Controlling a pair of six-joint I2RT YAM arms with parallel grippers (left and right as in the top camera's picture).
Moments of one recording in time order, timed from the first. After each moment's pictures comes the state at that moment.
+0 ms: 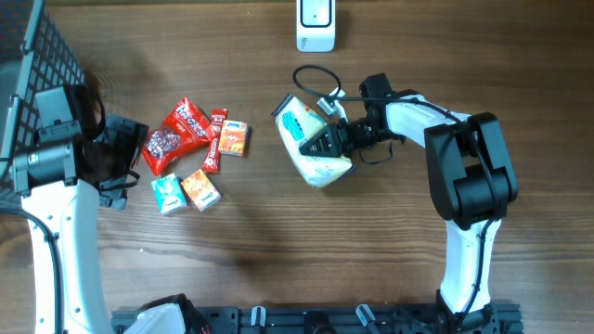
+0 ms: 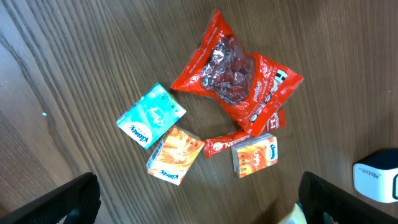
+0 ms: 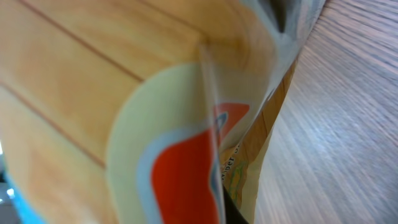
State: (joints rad) left arm 0.26 1.29 1.26 -1.16 0.01 -1.00; right arm 0.27 2.23 1.36 -0.67 -1.45 -0.16
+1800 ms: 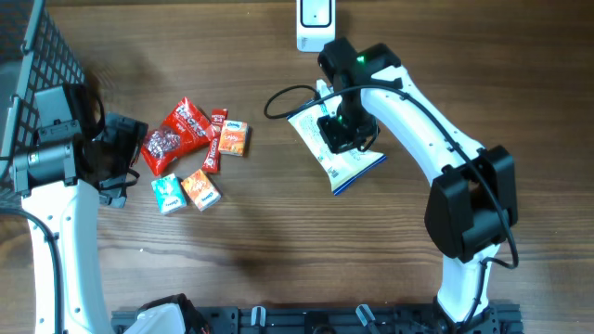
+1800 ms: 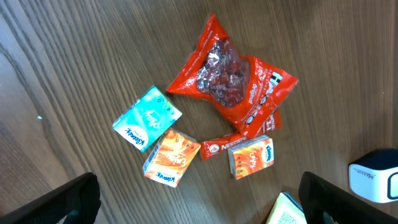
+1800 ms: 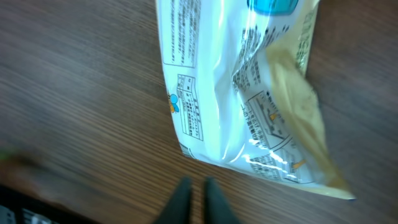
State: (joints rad) left arm 0.26 1.29 1.26 -1.14 0.01 -1.00; right arm 0.48 2.06 1.76 -1.31 -0.17 0.07
